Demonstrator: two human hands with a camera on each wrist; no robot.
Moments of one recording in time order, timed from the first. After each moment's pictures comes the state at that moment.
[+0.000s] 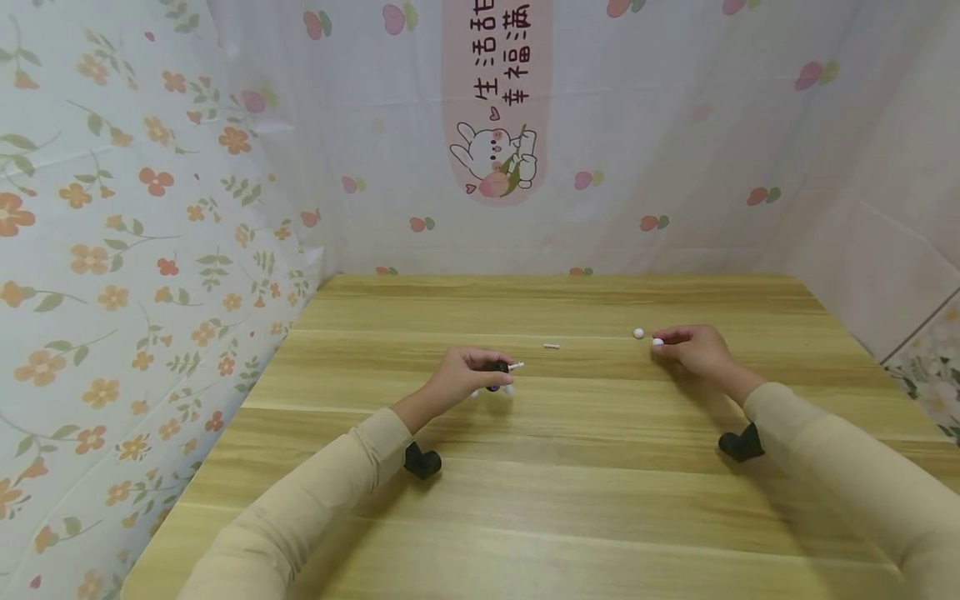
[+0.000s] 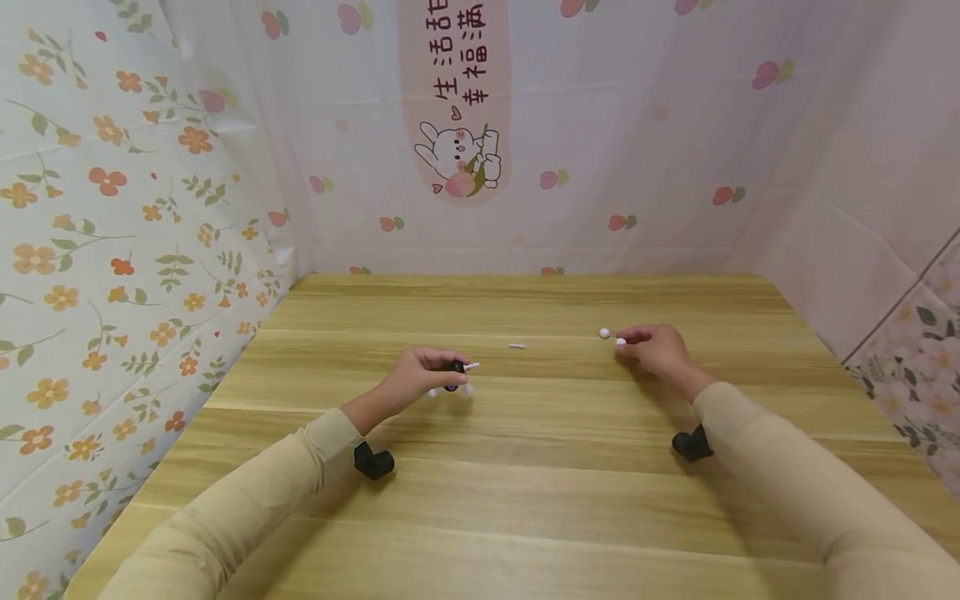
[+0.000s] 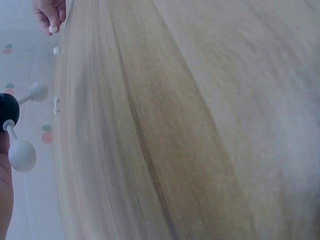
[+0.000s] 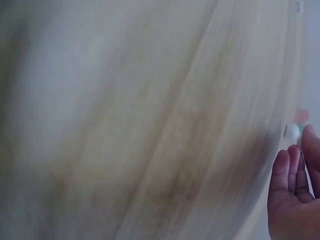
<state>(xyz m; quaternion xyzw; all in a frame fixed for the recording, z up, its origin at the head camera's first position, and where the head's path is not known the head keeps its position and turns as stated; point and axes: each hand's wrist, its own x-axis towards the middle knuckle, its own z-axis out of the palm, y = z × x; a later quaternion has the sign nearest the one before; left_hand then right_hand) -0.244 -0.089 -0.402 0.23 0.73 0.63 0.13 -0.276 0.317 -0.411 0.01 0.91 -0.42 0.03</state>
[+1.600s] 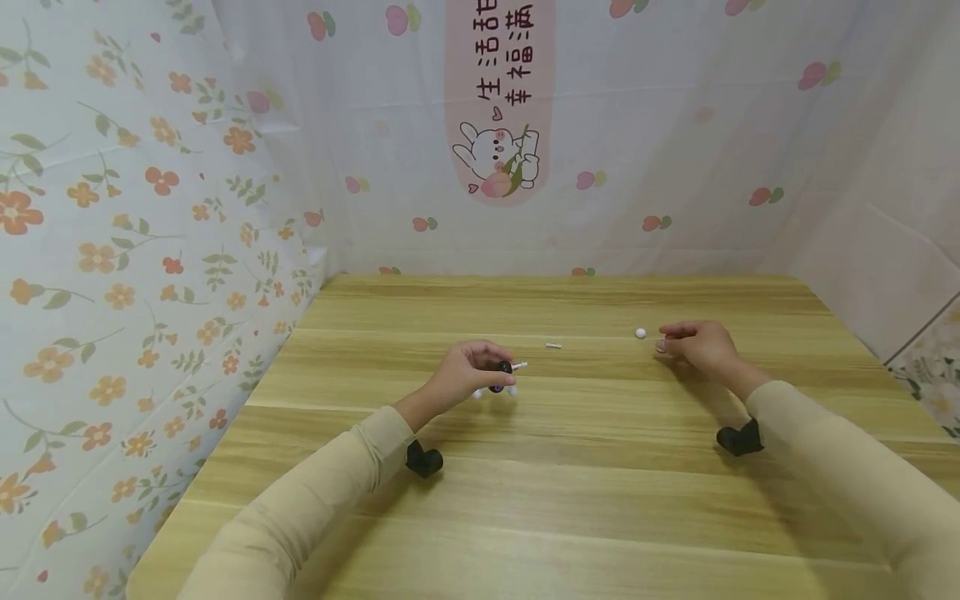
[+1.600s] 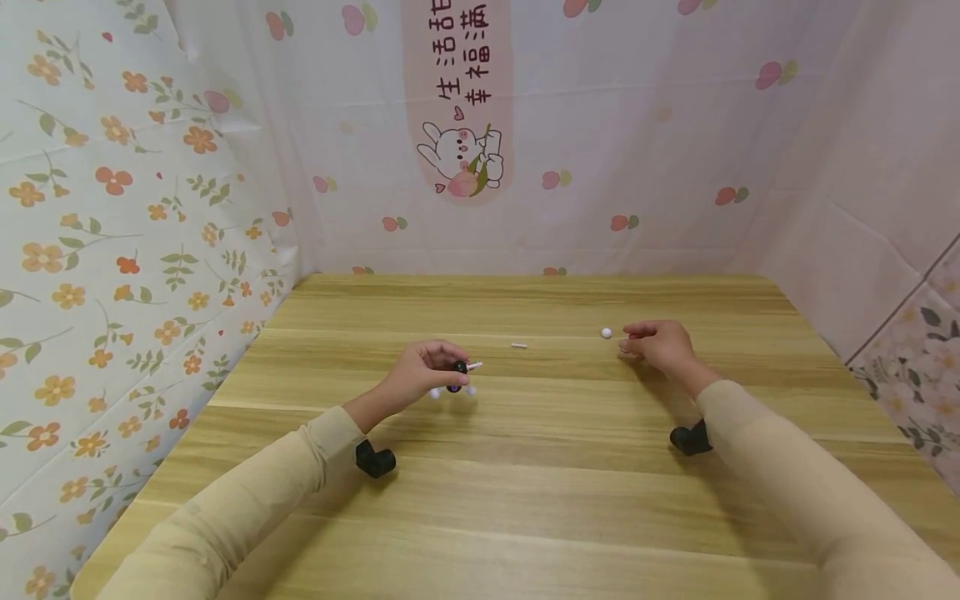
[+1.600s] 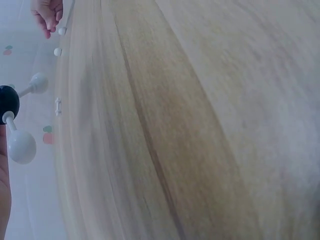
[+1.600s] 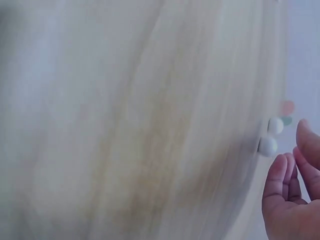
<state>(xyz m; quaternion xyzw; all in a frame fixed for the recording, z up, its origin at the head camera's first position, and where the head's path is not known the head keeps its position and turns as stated) -0.243 -0.088 -0.400 0.24 0.71 0.65 0.12 -0.277 0.323 -0.406 0.00 0.90 -0.43 0.04</state>
